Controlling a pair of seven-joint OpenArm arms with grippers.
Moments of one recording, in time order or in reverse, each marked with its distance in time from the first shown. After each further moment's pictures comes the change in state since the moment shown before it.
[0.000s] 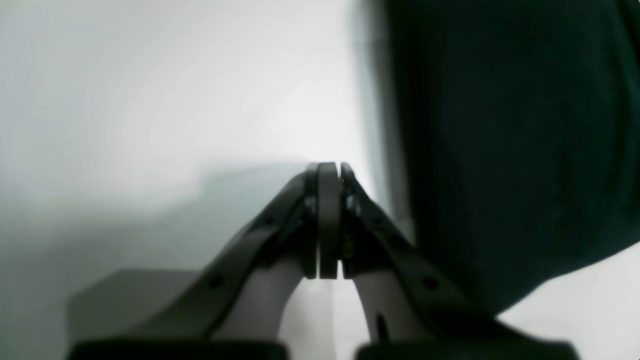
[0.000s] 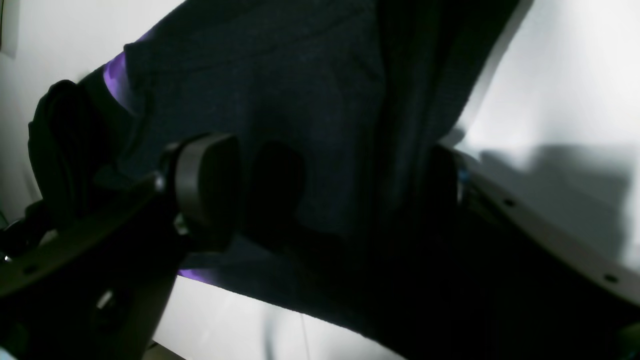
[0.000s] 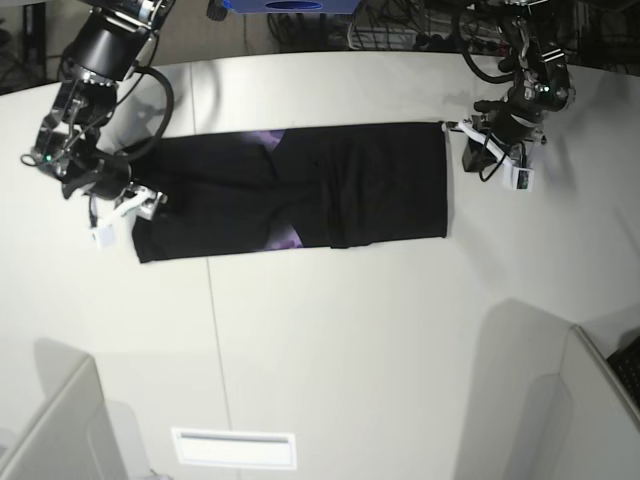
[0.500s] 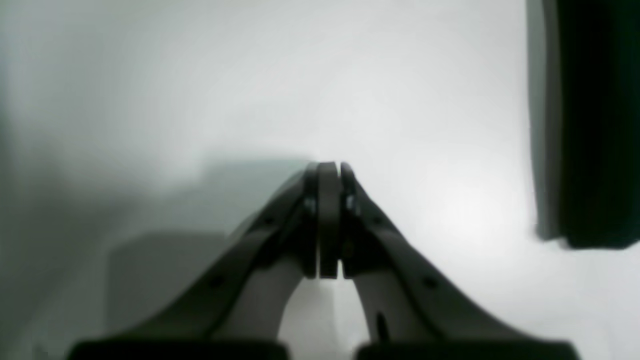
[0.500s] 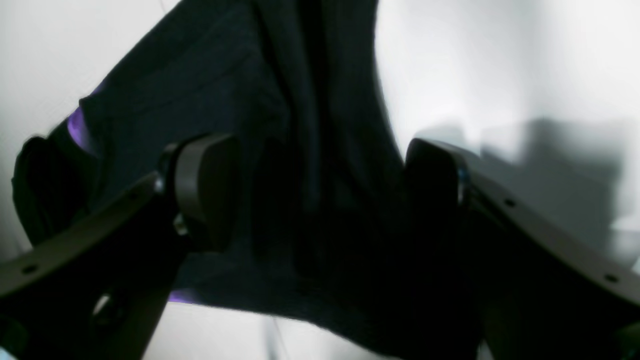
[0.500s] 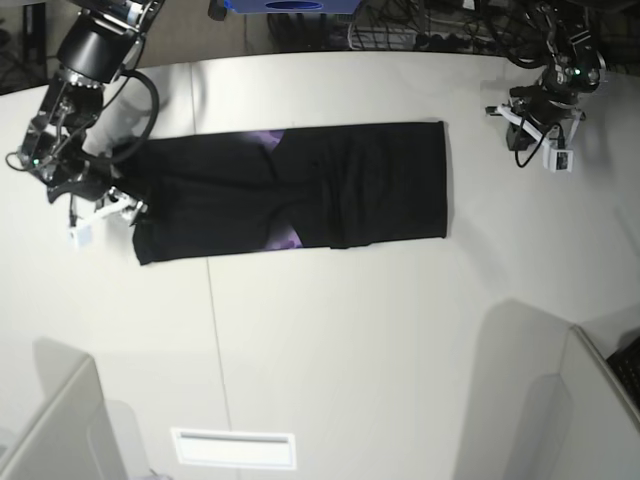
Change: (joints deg) left arm 4.0 -3.2 -7.7 1.2 0.0 -0.4 2.7; right arm 0.4 2.7 1.1 -0.1 -1.1 -6.4 1.4
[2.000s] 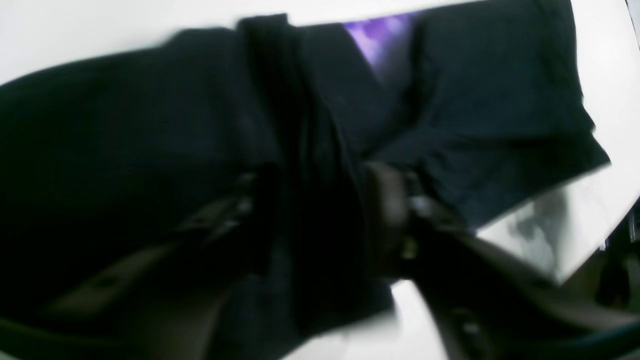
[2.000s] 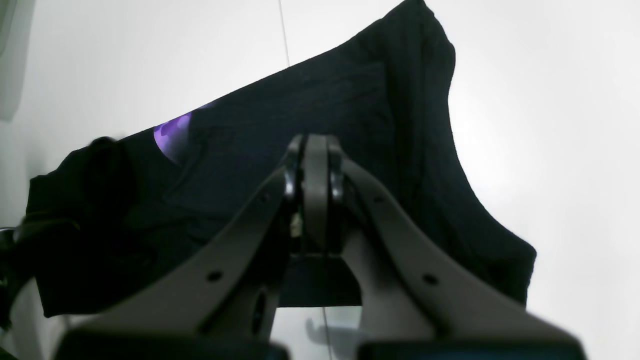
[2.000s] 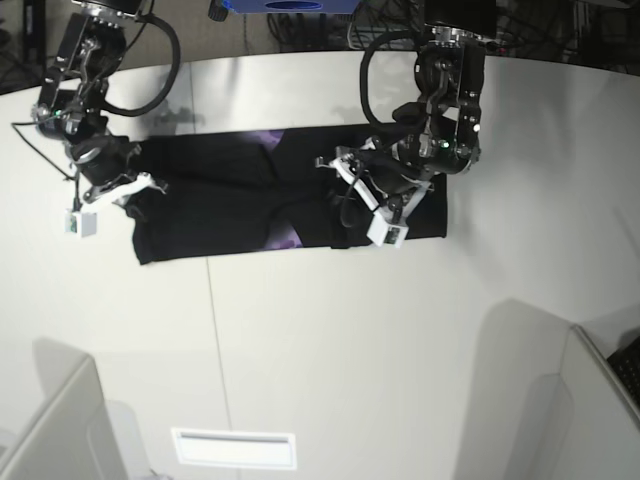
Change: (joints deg) left arm -16.3 9.7 37.8 6.7 -2.3 19.3 15.3; right arm -15.4 -3.0 -8.5 27.8 -0.5 -6.7 15.1
